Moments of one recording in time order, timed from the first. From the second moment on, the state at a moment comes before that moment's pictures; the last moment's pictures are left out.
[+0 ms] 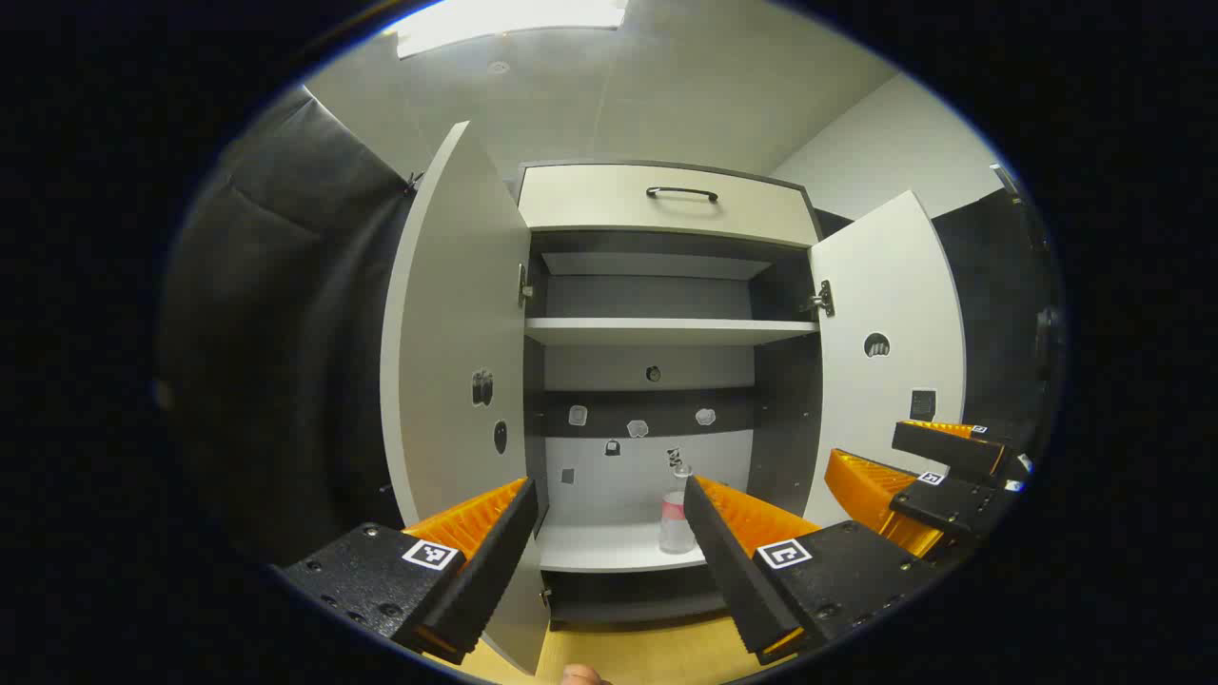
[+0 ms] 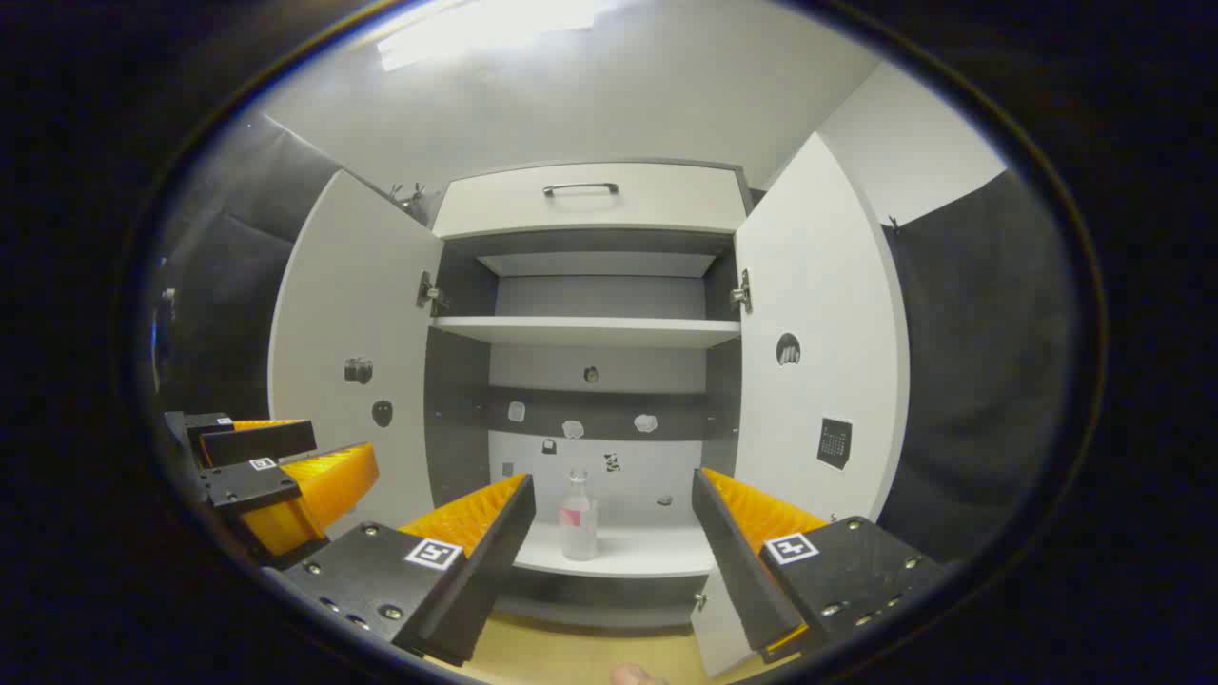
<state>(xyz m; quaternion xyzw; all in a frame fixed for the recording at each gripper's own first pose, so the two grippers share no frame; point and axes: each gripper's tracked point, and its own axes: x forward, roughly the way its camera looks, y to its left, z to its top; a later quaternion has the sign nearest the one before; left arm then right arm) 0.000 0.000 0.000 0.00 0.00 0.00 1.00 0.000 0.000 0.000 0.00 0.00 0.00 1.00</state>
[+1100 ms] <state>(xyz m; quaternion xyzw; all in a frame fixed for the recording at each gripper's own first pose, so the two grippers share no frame) 0.005 0.055 0.002 0.01 -0.01 0.07 1.00 0.158 0.049 -0.100 -0.02 0.04 0.04 1.00</state>
